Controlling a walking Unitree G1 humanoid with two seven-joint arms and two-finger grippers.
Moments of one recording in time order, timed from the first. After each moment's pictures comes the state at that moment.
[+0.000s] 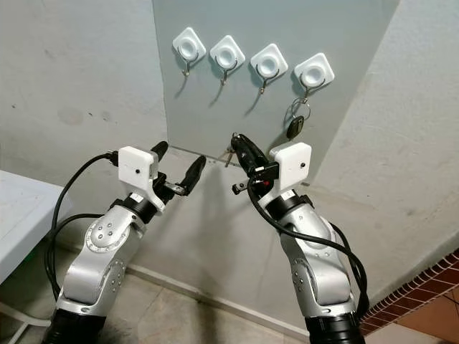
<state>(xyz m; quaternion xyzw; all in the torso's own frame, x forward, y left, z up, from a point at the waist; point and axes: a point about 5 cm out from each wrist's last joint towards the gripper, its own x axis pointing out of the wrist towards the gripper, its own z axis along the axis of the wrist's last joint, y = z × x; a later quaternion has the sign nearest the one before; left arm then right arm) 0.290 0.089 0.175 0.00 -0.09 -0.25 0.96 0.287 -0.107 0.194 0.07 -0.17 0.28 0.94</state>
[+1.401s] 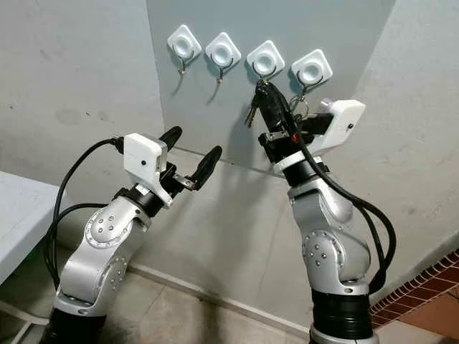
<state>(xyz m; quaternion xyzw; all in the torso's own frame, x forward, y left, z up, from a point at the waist) 0.282 0.077 0.202 0.00 -0.12 -0.29 0.95 0.295 -0.127 0.244 0.22 -0.22 0.26 0.91</state>
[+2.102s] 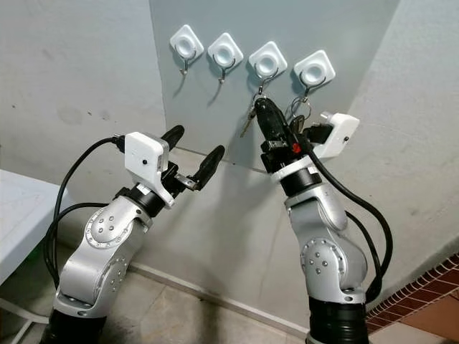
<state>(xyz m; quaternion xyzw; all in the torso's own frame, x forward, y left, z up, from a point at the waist) 0.279 0.074 0.207 0.00 -0.13 -0.29 0.95 0.291 -0.124 0.221 0.28 -0.17 0.25 0.91</state>
